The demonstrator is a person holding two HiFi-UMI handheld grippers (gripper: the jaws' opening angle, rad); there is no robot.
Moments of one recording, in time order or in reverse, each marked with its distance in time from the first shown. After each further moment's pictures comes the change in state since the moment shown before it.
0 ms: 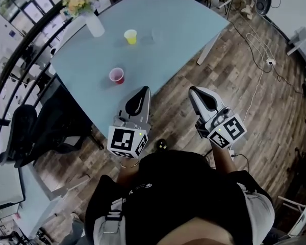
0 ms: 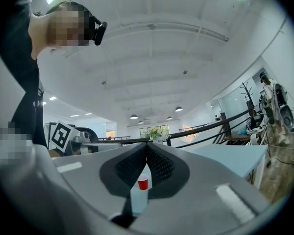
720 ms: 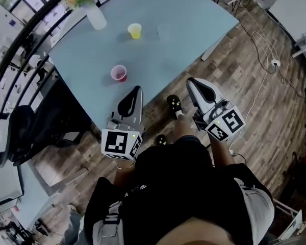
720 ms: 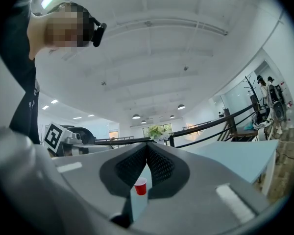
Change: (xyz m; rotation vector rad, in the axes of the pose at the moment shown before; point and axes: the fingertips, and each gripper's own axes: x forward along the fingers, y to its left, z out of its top) left arm 0.007 0.046 -0.011 0.003 0.029 0.102; right arm 0.054 -0.035 -0.012 0.033 0.004 0.046
